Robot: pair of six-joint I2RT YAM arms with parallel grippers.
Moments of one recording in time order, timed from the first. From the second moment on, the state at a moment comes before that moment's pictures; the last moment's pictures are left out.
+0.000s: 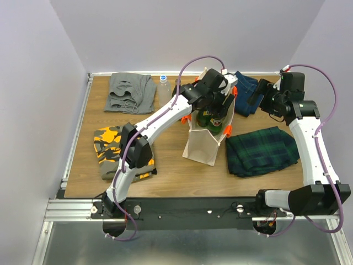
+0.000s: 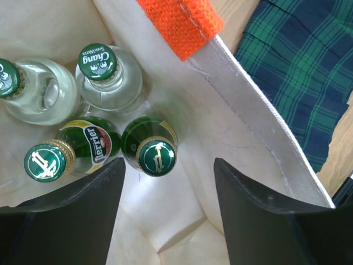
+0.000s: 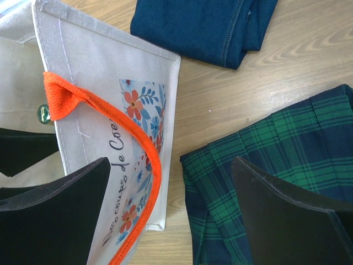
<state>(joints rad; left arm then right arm) -0.83 2.17 2.24 -0.77 0.16 -0.12 0.01 1.28 1.39 -0.79 -0.07 0.38</state>
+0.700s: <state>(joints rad) -0.83 2.21 2.27 -0.76 0.13 -0.11 0.01 1.28 1.39 -0.81 -0.07 0.38</state>
